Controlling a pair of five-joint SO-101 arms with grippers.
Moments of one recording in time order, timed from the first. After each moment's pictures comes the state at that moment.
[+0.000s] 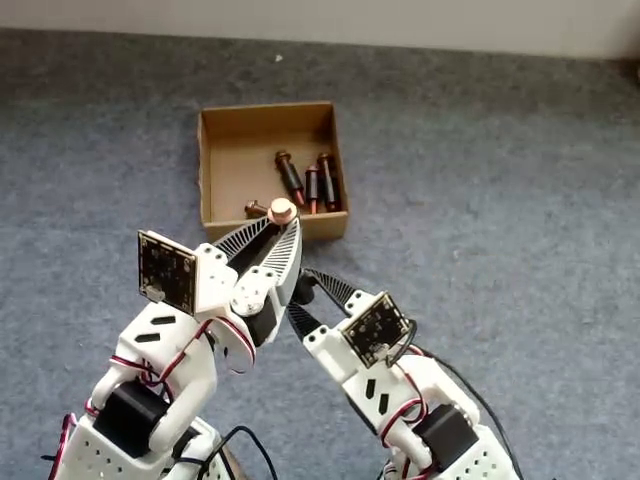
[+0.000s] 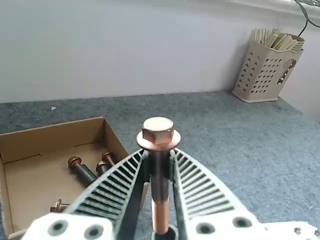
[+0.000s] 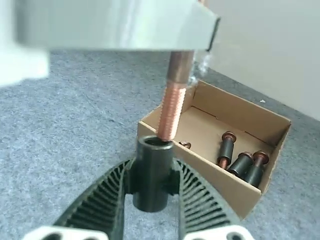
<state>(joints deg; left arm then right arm) 26.9 -86.5 65.4 38.3 18.2 -43.6 -104.2 89.0 32.6 10.0</state>
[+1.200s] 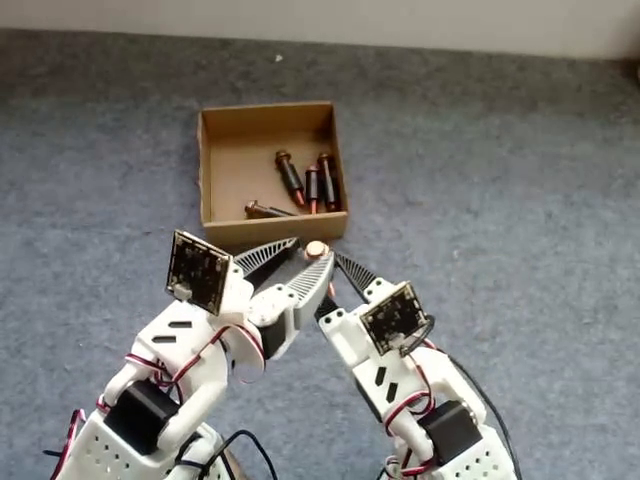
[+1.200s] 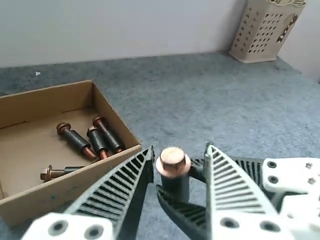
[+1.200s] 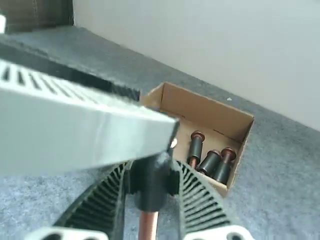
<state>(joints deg) 29.7 -86.6 68.7 43.0 18.5 -37.4 -104.1 89.1 30.3 10.2</state>
